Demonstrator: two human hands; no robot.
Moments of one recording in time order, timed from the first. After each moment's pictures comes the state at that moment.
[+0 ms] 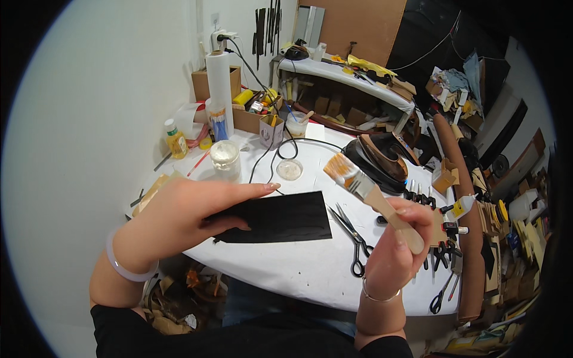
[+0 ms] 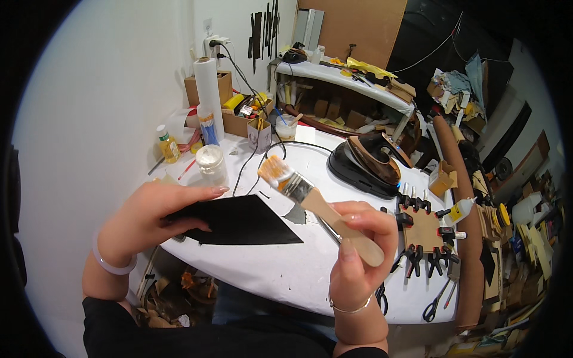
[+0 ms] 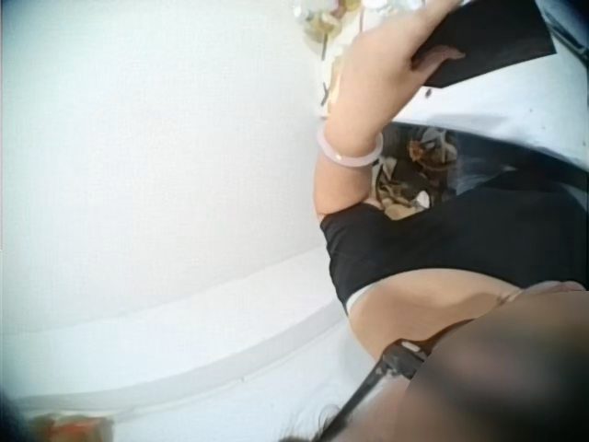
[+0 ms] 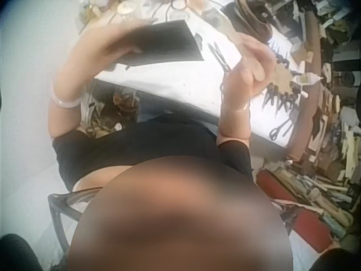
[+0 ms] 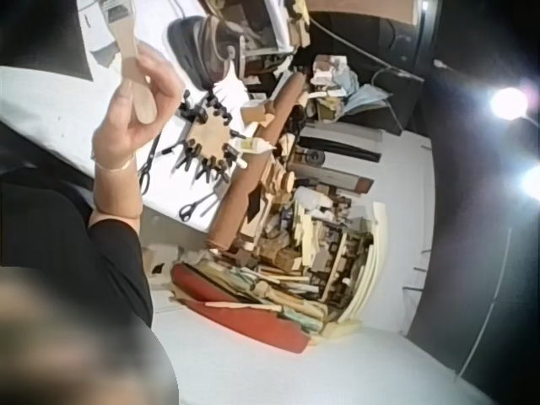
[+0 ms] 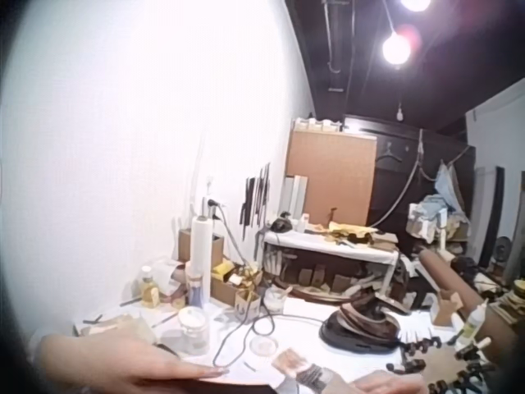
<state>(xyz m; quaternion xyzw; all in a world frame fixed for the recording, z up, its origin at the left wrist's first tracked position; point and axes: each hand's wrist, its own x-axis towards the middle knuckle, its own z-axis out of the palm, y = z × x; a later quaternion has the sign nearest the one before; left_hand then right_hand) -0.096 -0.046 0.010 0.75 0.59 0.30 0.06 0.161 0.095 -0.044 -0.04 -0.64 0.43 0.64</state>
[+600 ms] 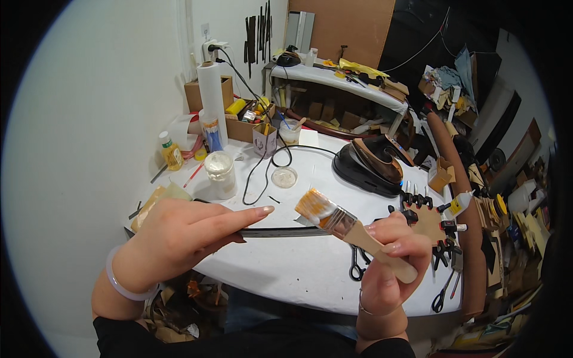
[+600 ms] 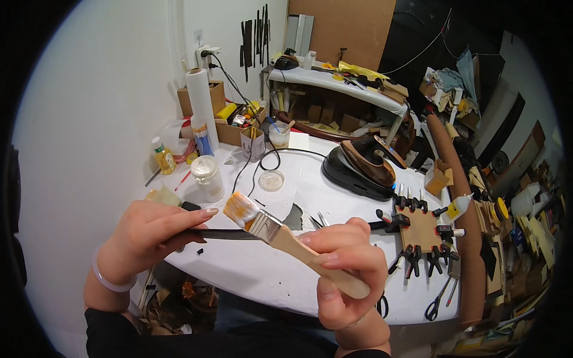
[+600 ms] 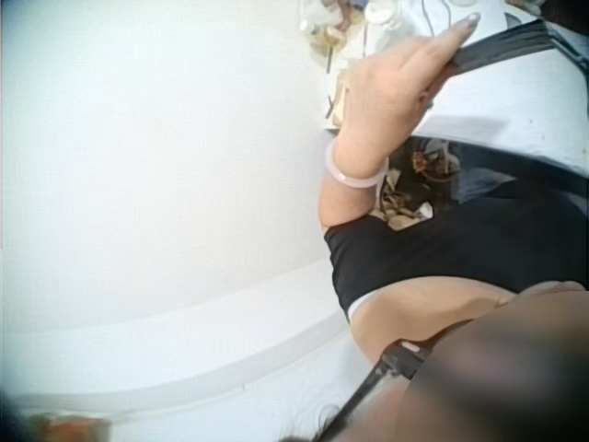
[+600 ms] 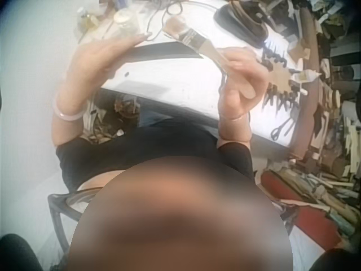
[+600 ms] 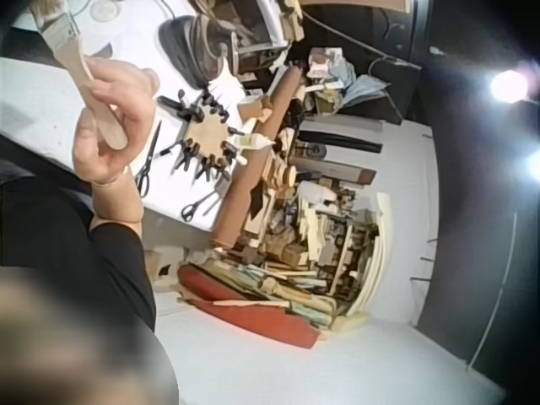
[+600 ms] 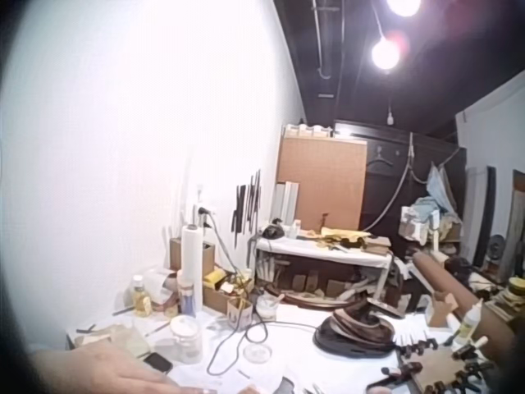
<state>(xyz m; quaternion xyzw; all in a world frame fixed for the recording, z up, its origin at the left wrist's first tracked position) -0.088 -0.049 0.012 0.80 0.51 0.31 -0.06 0.171 0.089 -0.038 -0.02 -0.74 0.28 0.62</state>
